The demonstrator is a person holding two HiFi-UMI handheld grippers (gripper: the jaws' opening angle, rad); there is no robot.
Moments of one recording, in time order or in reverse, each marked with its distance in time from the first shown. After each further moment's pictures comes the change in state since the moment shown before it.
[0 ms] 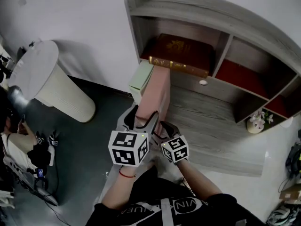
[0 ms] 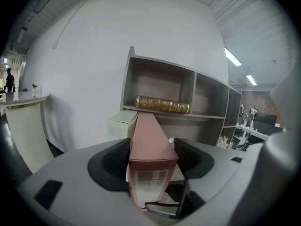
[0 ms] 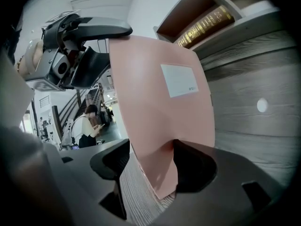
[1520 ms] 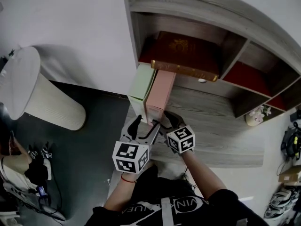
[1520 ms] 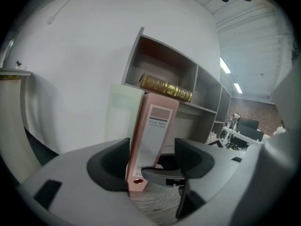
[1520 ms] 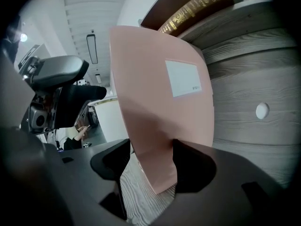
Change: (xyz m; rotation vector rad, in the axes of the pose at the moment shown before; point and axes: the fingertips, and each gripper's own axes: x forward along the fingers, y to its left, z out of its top) left arm 0.040 0.035 -0.057 -0.040 0.029 -0.207; right arm 0.046 -0.060 0.027 0.033 -0.001 -0.125
